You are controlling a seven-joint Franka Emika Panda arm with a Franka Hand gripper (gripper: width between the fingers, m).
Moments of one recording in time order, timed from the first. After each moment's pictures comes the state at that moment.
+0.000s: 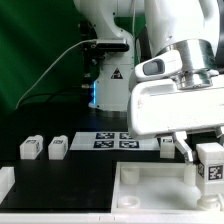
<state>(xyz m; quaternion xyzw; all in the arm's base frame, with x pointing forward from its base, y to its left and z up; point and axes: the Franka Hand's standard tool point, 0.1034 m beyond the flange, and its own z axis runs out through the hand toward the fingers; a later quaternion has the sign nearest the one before) 0.620 0.108 0.090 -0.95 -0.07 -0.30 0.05</state>
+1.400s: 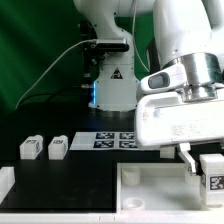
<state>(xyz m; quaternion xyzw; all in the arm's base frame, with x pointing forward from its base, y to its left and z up) 0.611 0.118 0.069 -0.96 -0.01 -0.29 0.04</state>
